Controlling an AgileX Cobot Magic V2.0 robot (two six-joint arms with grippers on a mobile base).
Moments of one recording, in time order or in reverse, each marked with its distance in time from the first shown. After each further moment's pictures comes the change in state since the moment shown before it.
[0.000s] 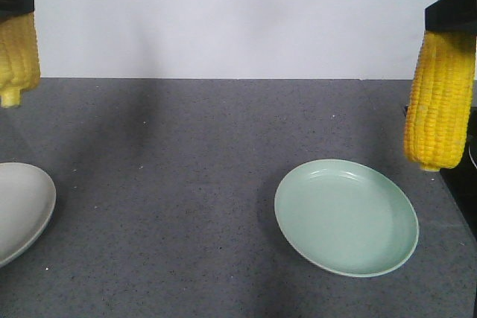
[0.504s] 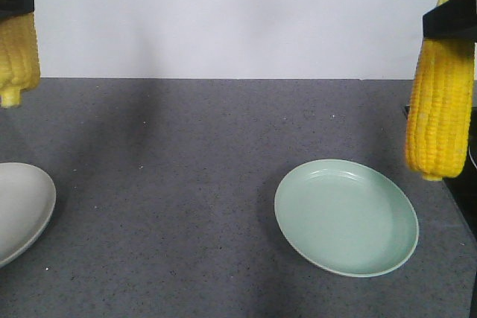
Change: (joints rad) left arm 0.000 0.000 0.000 0.000 0.000 0.000; right arm 0.000 0.009 0.000 0.004 0.052 -0.007
